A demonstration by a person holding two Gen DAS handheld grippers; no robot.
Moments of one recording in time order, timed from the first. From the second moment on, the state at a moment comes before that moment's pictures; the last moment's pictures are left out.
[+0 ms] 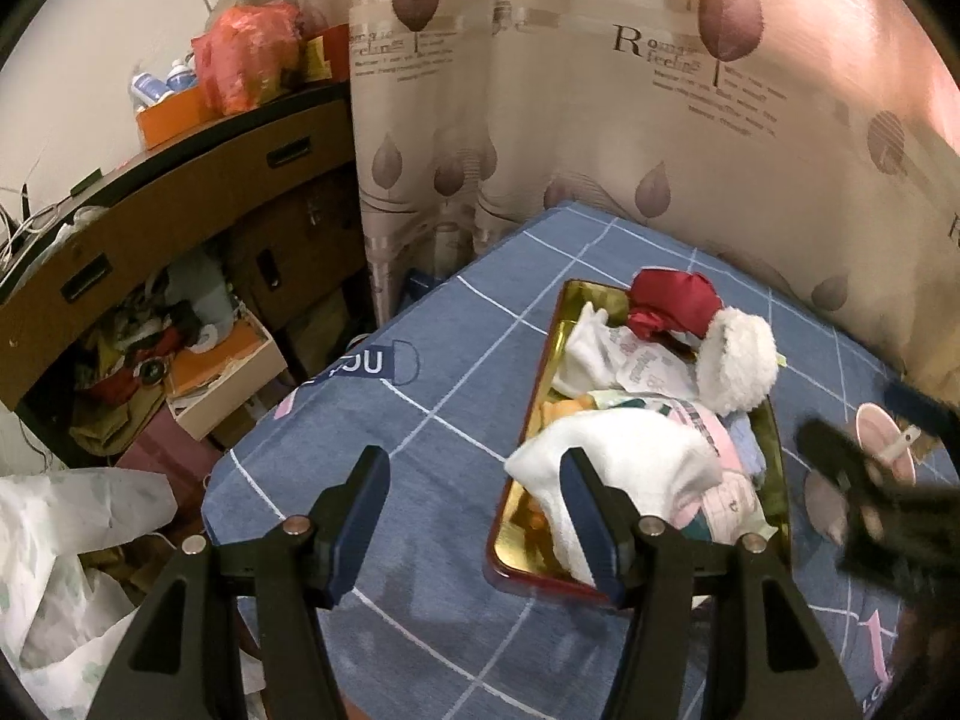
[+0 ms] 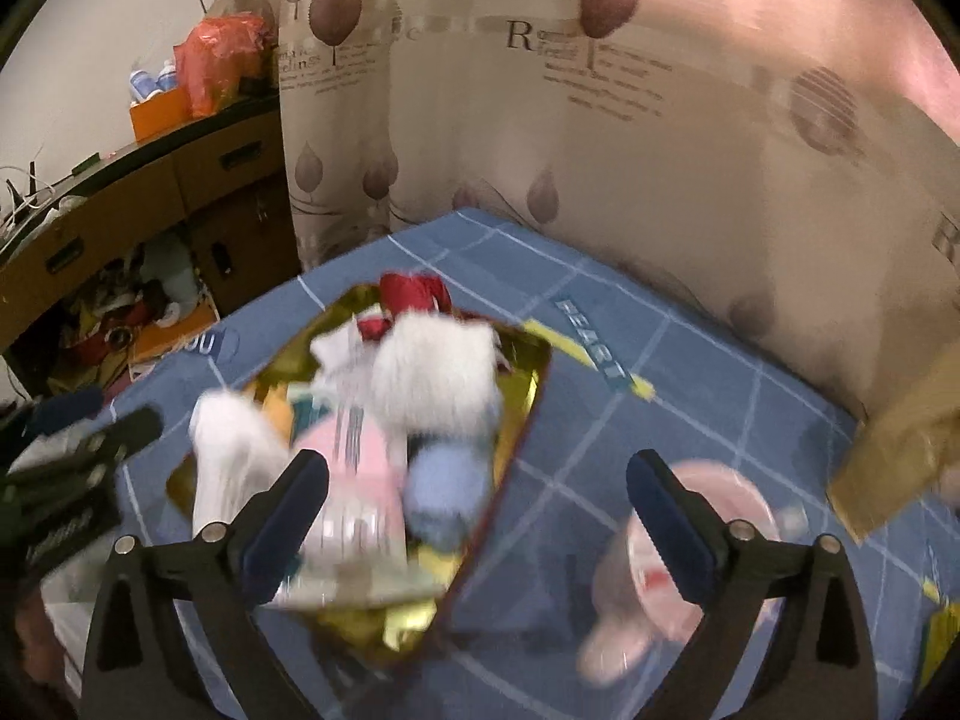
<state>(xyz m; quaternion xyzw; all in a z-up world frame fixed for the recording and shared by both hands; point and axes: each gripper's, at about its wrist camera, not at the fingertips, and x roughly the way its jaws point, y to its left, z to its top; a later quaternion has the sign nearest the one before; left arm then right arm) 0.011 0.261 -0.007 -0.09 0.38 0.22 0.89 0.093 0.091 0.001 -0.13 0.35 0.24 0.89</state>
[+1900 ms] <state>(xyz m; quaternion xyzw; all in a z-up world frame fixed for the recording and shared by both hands) 0.018 0.206 -0.012 -0.01 0.38 0.17 0.91 0.024 0.050 -0.019 -0.09 0.39 0.20 0.89</state>
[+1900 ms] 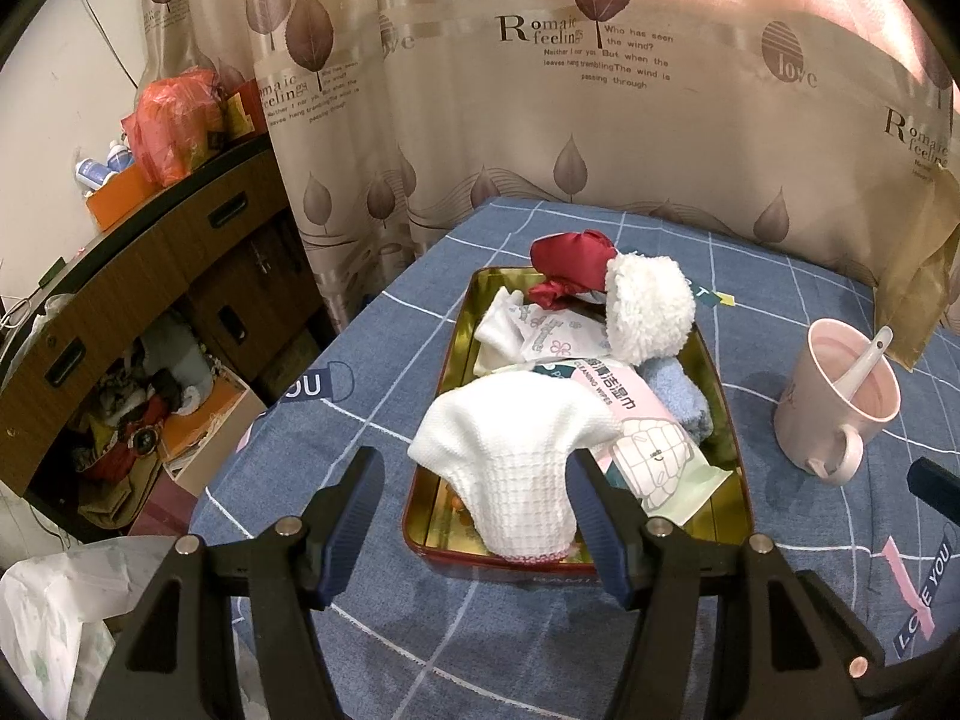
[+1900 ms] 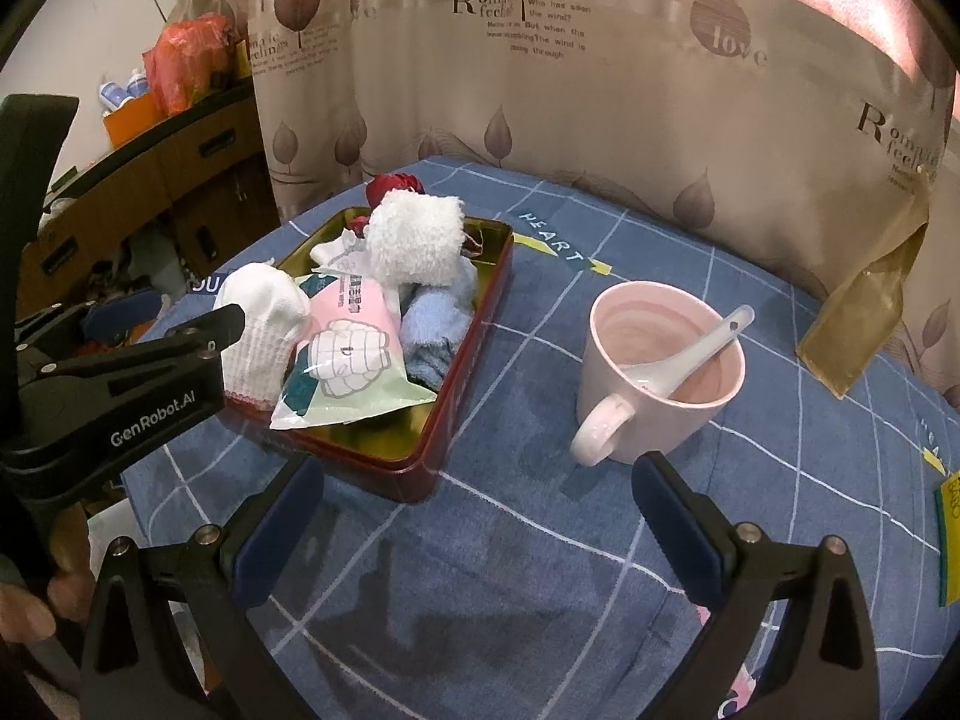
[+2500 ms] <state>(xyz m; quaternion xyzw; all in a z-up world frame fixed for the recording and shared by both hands) 0.018 0.207 -0.012 -0.01 0.39 0.17 0.91 0.025 0.051 -0.028 -0.09 0.40 0.20 0.89</state>
